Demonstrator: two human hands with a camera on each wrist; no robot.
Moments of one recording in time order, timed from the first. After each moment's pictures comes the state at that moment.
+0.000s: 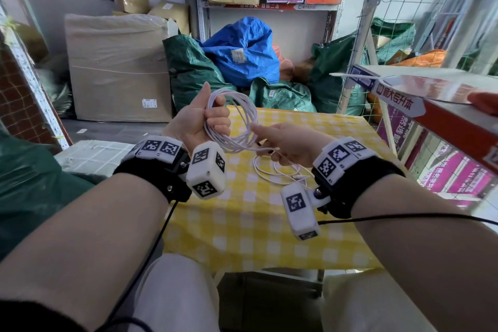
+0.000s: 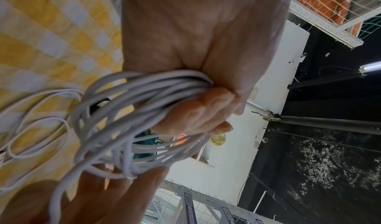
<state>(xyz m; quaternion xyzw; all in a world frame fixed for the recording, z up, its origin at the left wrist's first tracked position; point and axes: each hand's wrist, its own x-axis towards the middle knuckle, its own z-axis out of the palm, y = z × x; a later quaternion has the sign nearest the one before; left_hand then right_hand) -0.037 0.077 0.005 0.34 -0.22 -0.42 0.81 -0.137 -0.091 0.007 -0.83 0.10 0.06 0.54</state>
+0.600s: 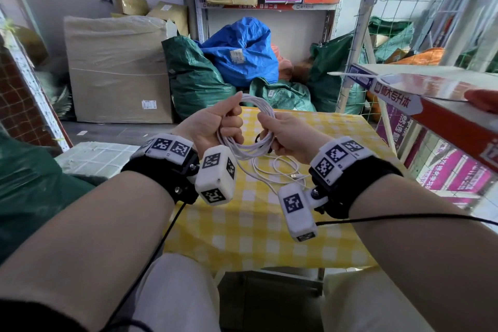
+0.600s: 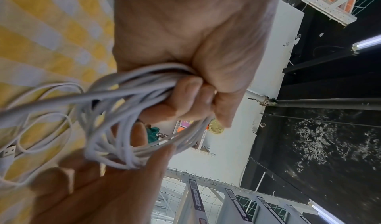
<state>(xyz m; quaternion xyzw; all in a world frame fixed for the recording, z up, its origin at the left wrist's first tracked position) -0.065 0.061 0.015 0.49 -0.19 -0.39 0.75 -0.132 -0.093 0.004 -0.80 0.08 -0.06 0.59</state>
